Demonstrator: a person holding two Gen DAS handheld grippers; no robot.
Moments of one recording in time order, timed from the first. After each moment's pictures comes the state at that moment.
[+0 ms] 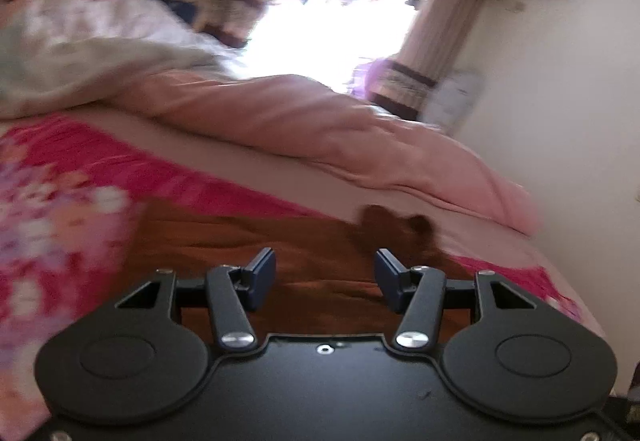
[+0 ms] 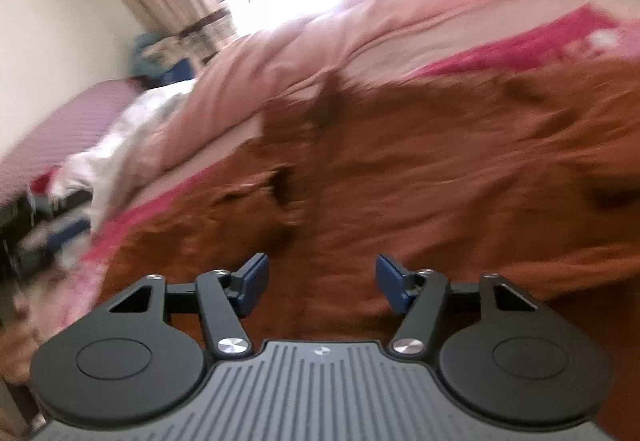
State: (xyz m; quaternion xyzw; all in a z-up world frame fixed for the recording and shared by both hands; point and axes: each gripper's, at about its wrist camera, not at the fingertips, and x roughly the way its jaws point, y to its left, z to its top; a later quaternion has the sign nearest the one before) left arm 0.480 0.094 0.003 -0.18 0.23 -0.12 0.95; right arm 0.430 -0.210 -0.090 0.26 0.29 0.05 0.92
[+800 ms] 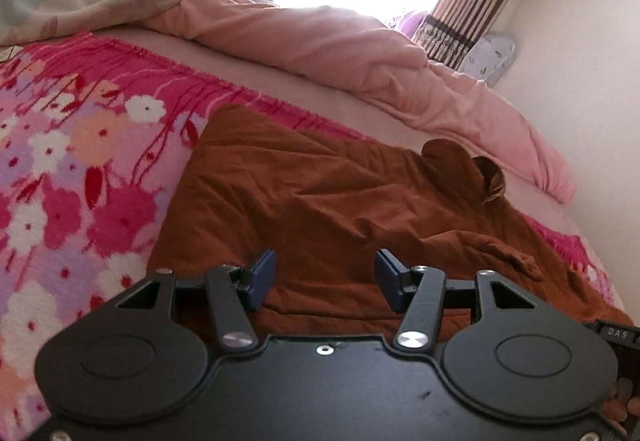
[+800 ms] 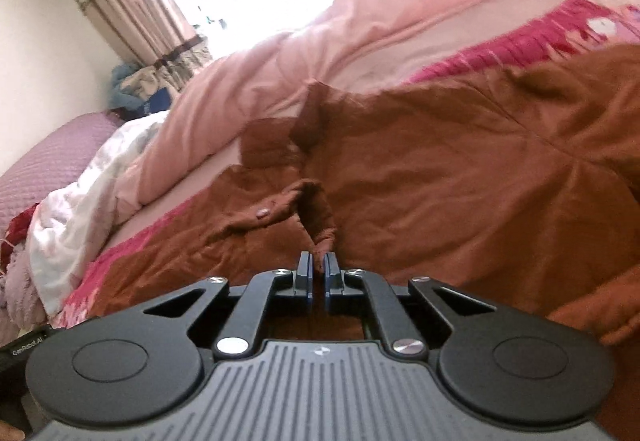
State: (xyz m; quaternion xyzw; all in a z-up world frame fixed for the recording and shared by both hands) left arm 0.505 0.119 -0.072 -0.18 0.31 -0.11 0.93; right arm 0.458 -0.203 -0.123 0.28 0.27 -0.01 0.92
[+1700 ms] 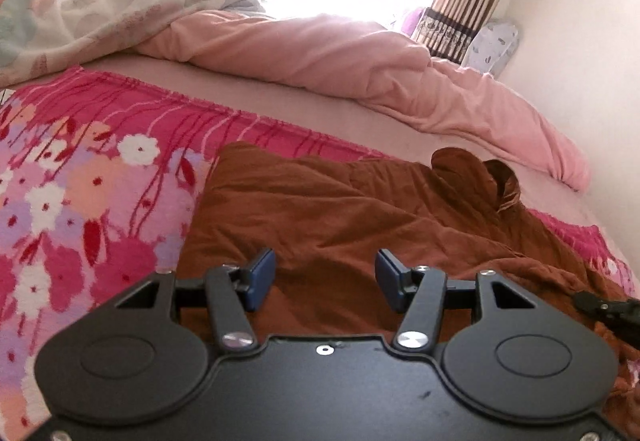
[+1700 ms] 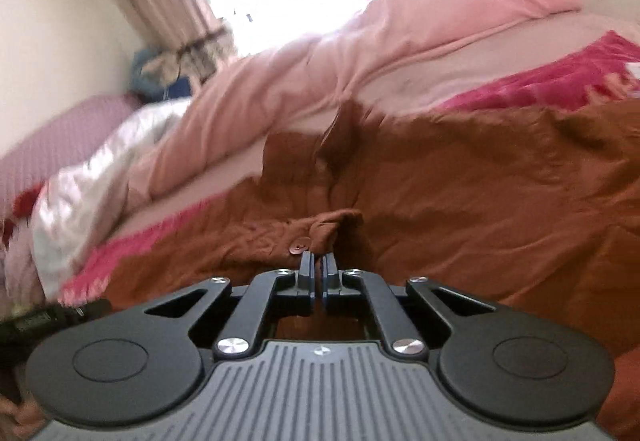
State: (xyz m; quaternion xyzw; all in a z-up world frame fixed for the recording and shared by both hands) left arm 0.532 0.114 -0.056 -0.14 0.31 -0.10 0.93; right arm 0.476 -0.194 -0.092 0.24 0.25 0.01 0.94
